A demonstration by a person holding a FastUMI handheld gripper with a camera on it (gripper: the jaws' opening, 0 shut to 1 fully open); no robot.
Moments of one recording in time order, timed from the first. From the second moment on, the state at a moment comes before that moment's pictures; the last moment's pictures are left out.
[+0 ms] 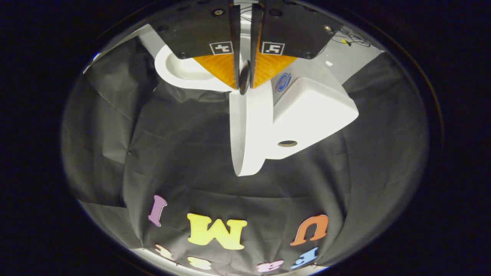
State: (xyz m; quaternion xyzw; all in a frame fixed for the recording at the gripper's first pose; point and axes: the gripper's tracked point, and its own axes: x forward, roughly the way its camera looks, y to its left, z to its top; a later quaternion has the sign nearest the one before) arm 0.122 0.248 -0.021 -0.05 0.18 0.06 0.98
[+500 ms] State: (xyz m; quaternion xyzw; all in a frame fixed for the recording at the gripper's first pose) arm 0.090 0.223 0.086 -0.01 0.00 0.11 0.99
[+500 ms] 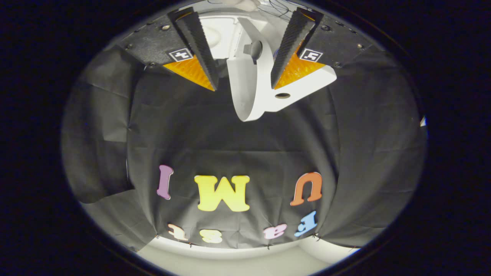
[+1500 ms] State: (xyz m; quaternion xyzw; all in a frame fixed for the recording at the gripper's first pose) arm 0.023 -0.011 0.031 0.01 -0.04 0.04 1.00
